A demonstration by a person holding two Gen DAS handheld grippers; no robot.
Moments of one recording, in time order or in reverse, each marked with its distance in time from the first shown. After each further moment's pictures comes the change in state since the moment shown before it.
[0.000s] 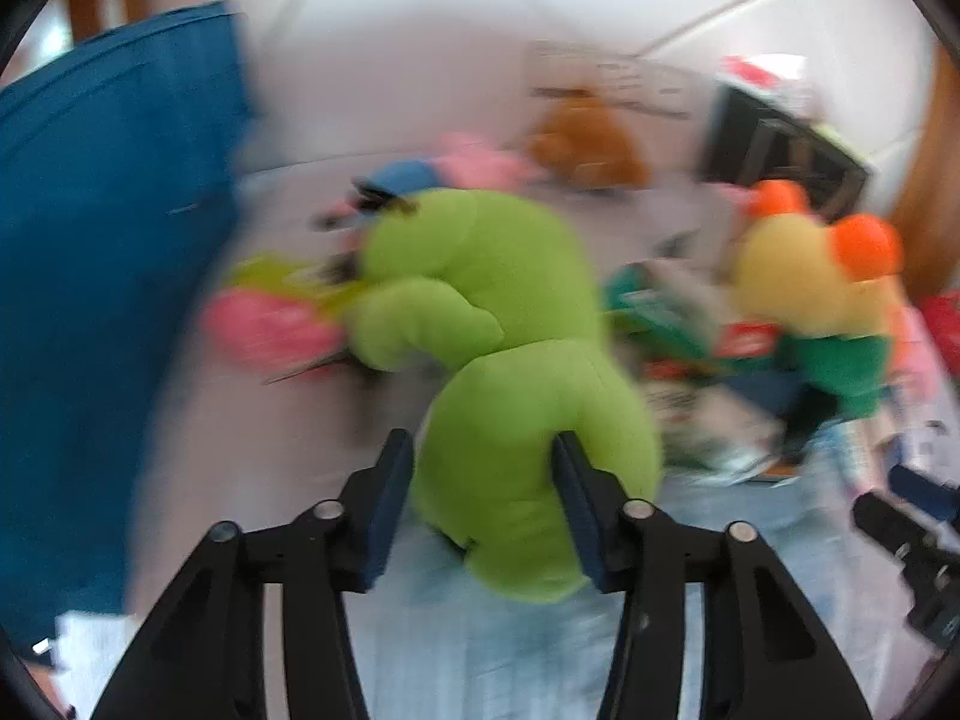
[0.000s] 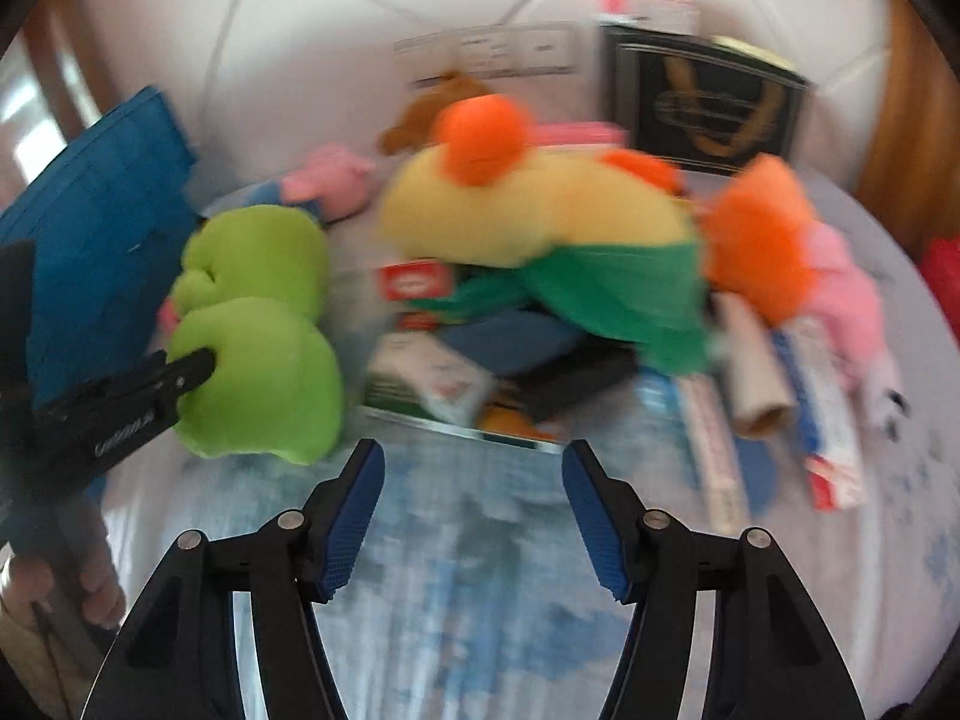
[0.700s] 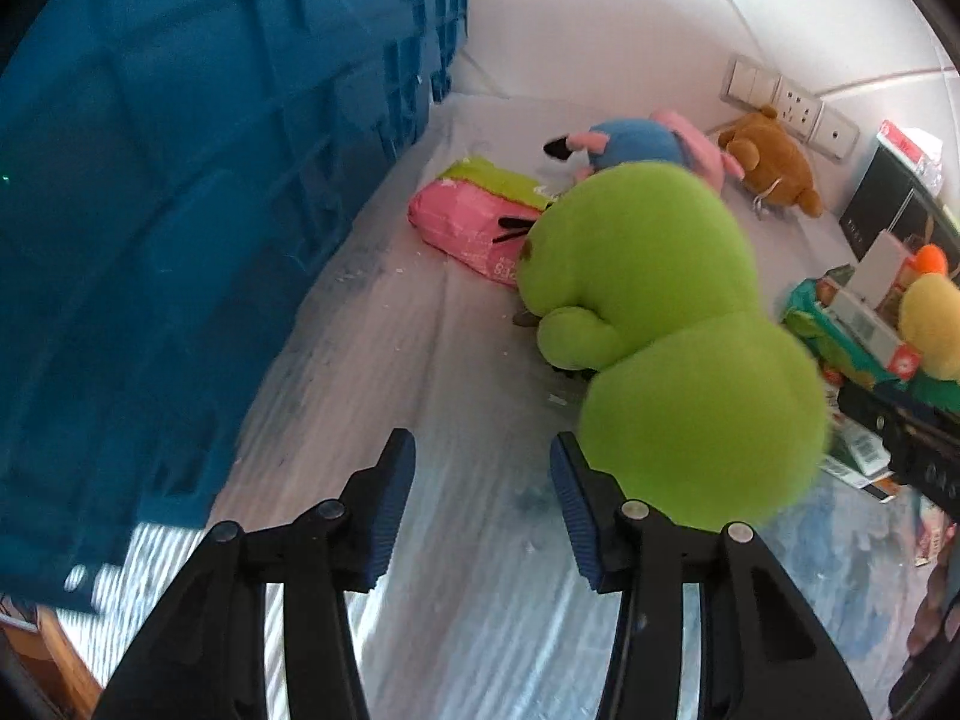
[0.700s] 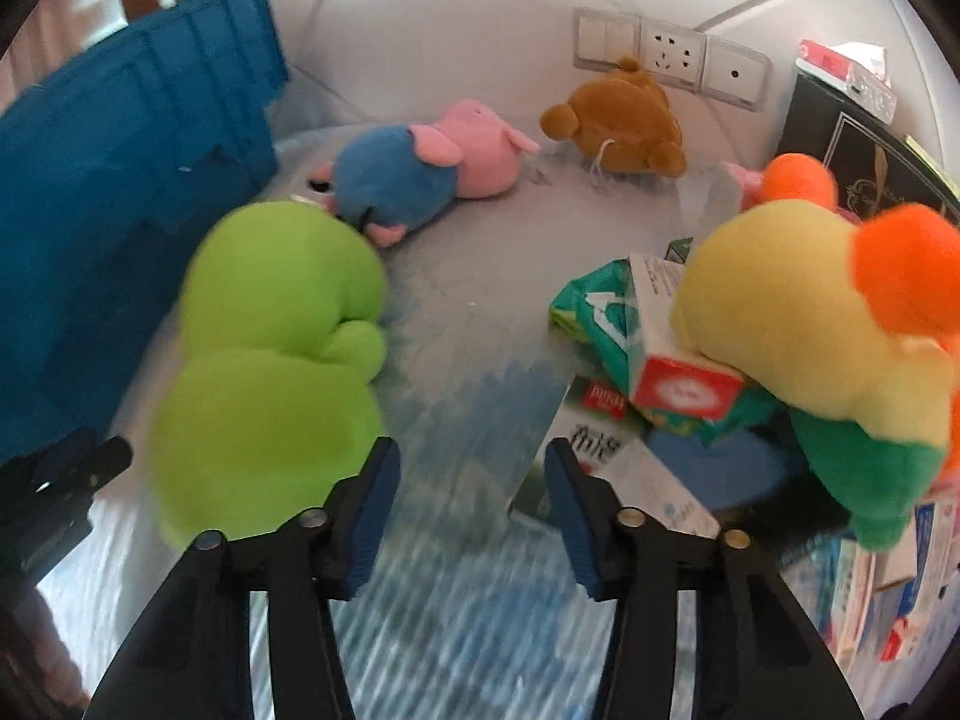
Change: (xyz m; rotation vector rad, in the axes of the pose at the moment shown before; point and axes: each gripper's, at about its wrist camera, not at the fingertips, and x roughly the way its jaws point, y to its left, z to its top) left arm 0.030 0.100 -0.032 -0.205 0.063 0.079; right arm 0.101 0.091 0.045 -0.207 0.042 -0.026
